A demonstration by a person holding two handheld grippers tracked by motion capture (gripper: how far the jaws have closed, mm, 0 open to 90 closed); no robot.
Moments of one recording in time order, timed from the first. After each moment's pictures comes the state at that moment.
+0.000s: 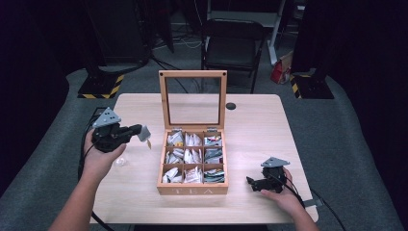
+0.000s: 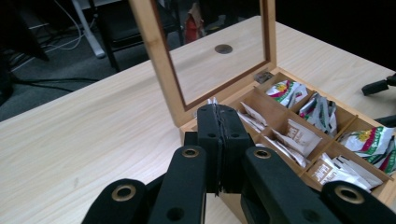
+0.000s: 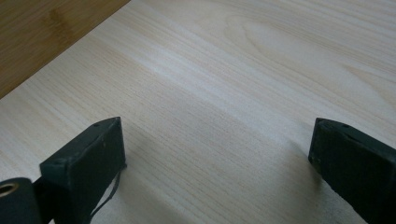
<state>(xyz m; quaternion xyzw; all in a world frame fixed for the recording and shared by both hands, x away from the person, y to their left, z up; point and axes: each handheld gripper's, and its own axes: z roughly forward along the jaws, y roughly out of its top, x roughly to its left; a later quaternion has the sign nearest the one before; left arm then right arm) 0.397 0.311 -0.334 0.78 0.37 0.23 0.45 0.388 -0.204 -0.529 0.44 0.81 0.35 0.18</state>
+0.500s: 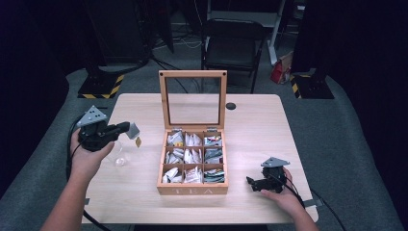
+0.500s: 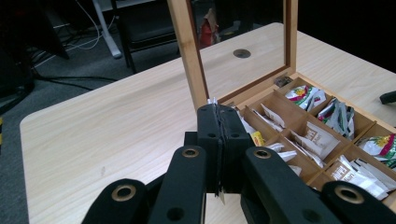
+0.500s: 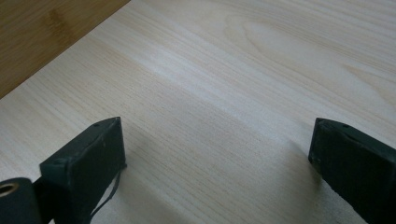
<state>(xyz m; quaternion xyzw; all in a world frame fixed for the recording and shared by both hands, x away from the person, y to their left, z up) 0.394 0.336 -0.328 0.76 0.40 0.24 0.45 0.388 -0.204 -0.529 0.44 0.81 0.35 0.18</state>
